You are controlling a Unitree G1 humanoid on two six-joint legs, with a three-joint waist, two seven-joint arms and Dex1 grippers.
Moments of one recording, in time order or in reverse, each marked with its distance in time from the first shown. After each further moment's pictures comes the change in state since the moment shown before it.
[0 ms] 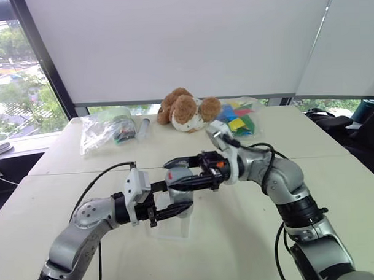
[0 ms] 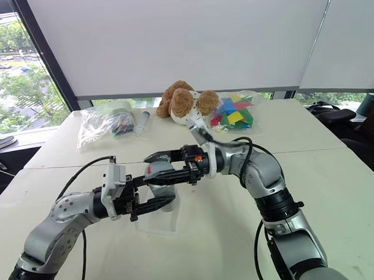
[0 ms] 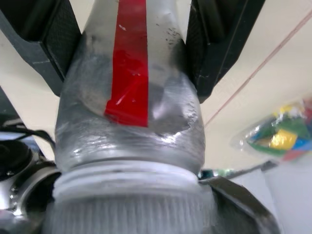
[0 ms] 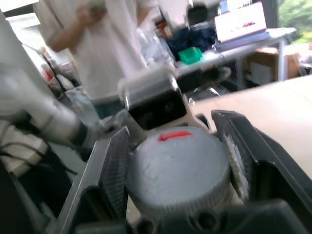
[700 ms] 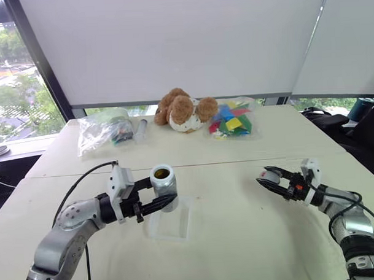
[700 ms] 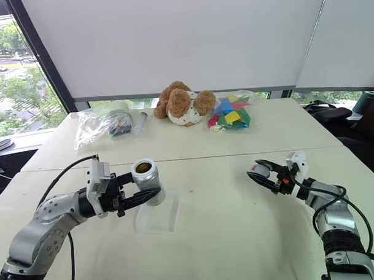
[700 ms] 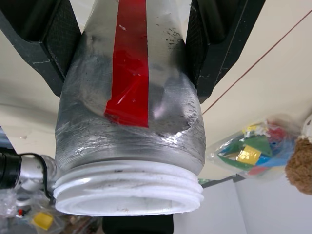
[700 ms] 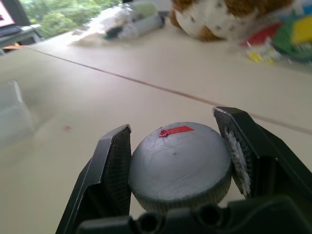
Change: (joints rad) left arm 0.039 0.025 0.120 0.040 -0.047 0.012 0.025; right arm 0.362 -0.274 -0.270 0.805 -0.478 -1.039 -0.027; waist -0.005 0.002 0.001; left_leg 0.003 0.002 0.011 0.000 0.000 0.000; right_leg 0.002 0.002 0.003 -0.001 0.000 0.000
